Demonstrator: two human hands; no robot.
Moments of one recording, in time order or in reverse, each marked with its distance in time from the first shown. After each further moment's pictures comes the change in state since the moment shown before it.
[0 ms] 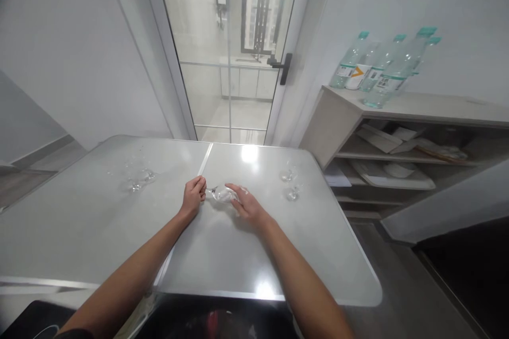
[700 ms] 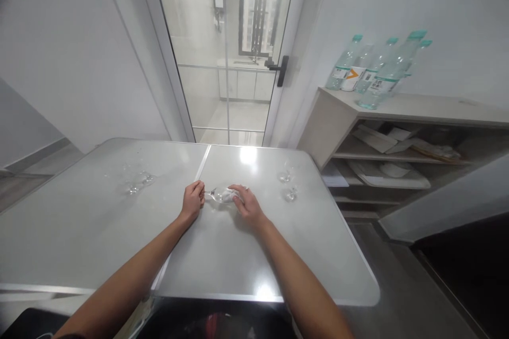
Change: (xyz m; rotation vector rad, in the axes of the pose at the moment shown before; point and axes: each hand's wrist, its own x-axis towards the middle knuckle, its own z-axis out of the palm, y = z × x) left_hand -0.003 -0.005 0.002 0.000 0.068 -0.047; right_hand 0.002 0.004 0.004 0.163 0.233 0.120
